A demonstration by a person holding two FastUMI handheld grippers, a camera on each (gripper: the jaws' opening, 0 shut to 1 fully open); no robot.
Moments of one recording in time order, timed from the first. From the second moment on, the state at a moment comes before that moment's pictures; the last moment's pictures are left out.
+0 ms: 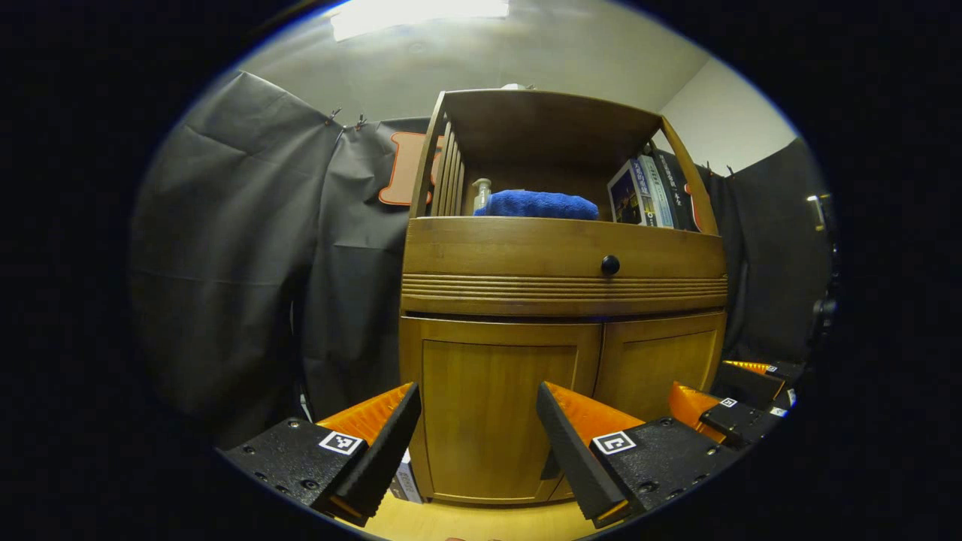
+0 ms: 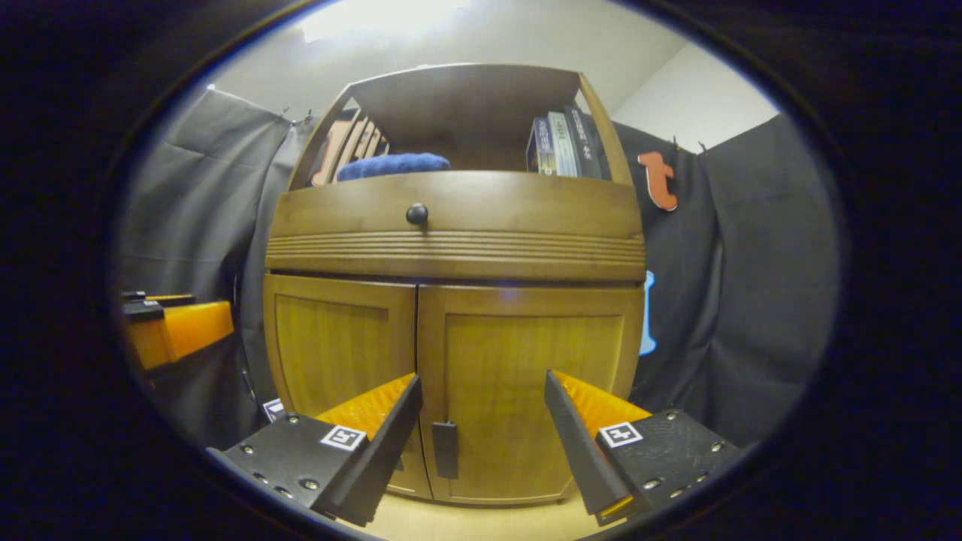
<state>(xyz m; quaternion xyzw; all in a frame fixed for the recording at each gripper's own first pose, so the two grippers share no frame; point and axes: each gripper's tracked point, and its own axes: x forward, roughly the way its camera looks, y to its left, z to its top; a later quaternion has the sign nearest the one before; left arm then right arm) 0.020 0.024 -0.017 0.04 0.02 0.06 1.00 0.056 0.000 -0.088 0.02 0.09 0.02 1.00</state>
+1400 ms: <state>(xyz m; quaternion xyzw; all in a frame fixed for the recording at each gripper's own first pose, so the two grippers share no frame) -0.026 0.114 -0.022 0.07 0.04 0.19 0.98 0.103 0.052 -0.211 0.02 0.23 0.05 0.97</state>
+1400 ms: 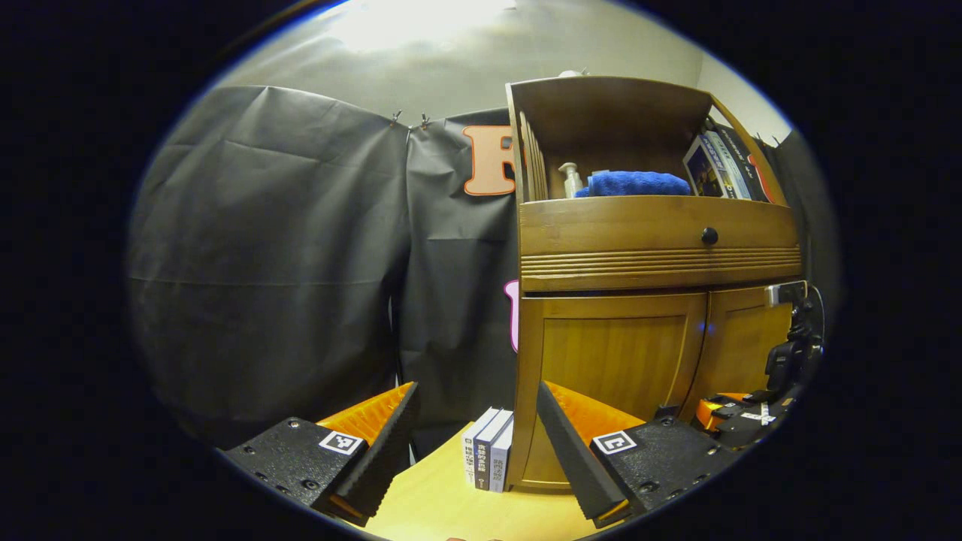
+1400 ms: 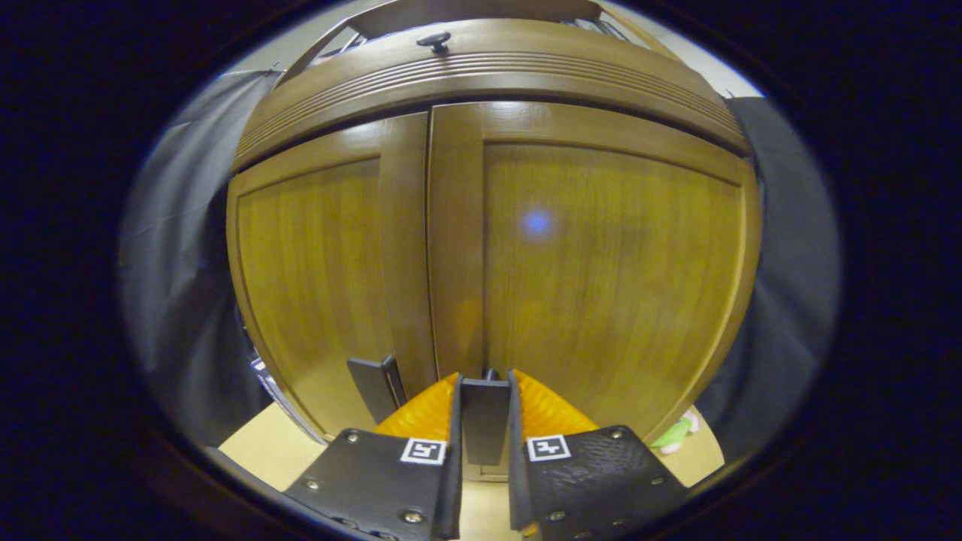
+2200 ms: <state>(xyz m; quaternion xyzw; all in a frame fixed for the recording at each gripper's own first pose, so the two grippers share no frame) -0.028 0.063 -0.043 0.04 0.06 0.10 0.99 0.020 0.018 -0.193 0.06 0.21 0.15 0.96</state>
